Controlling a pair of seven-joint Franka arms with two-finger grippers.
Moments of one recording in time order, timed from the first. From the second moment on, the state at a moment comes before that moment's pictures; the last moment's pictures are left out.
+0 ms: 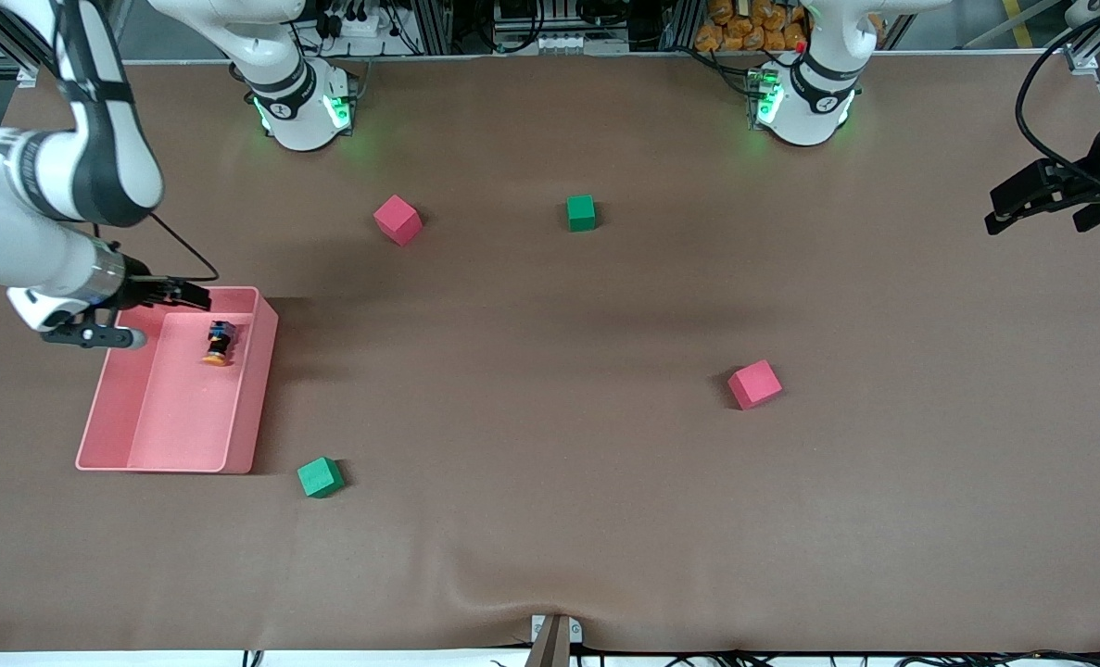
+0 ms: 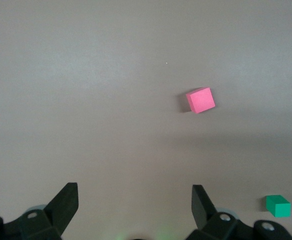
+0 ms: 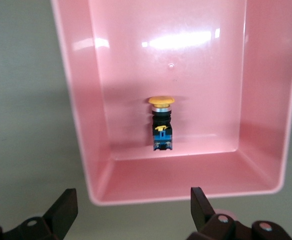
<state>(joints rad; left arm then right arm) -0.04 0.00 0.00 -1.48 0.00 1.47 -0.07 -0.07 0.09 -0.06 -2.20 0.00 2.13 -0.03</state>
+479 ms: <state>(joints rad) -0.04 0.00 0.00 -1.48 0.00 1.47 -0.07 -0.12 0.27 -0.08 -2.23 0.00 2.34 -0.14</state>
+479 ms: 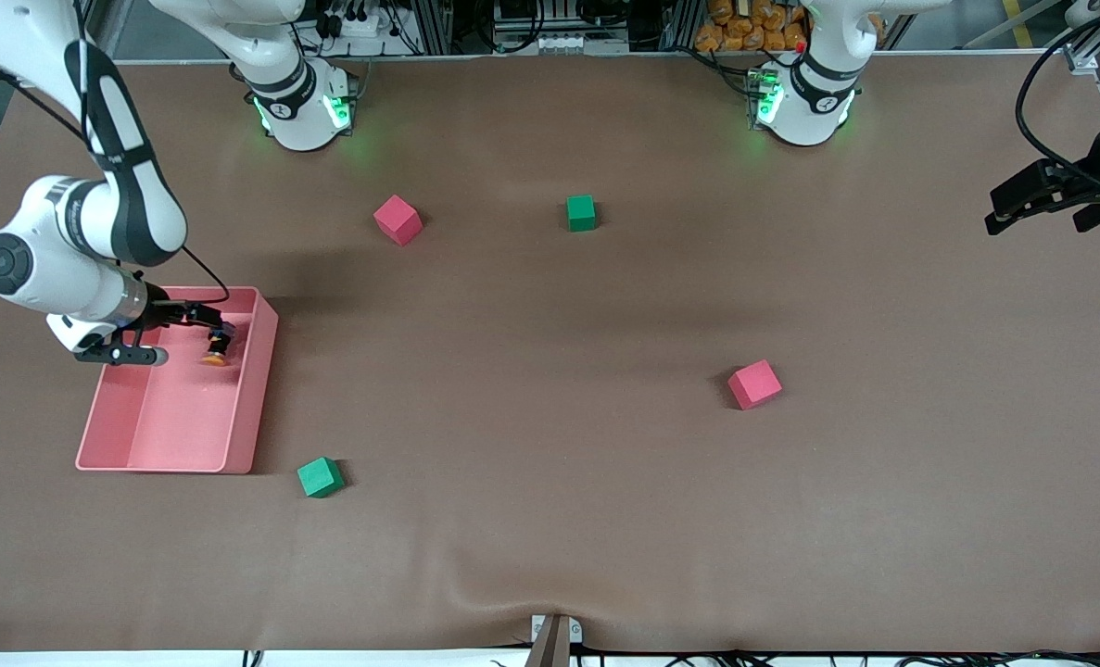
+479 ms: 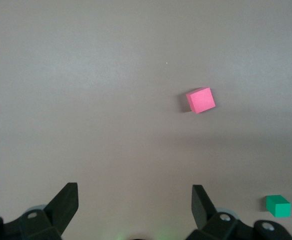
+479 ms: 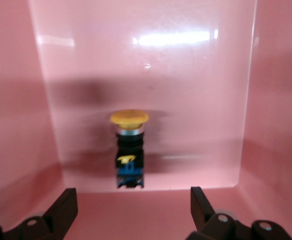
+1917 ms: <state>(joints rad) -0.04 0.00 0.00 -1.48 0.00 1.47 -0.07 -0.11 0.43 -0.08 -2.24 0.00 2.55 -0.15</state>
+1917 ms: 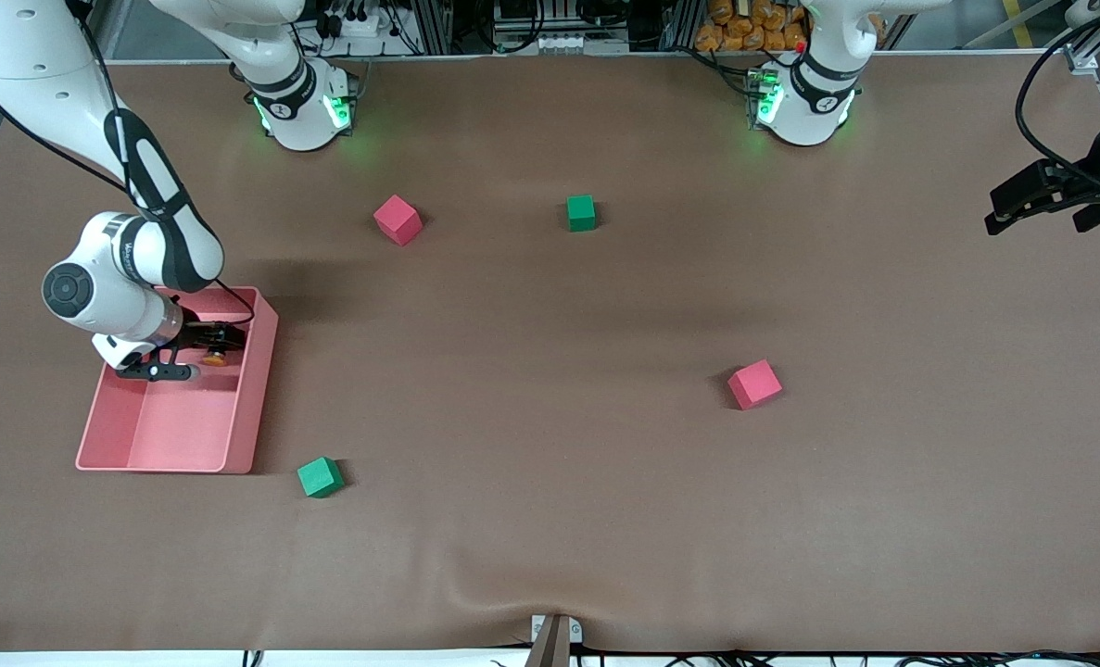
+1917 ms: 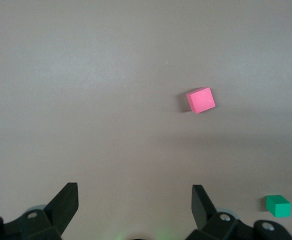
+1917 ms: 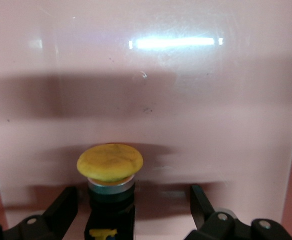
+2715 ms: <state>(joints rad) -0.04 0.00 0.00 -1.48 0.00 1.47 -0.07 -0.12 0.41 -0.08 -2.24 0.00 2.55 -0.15</state>
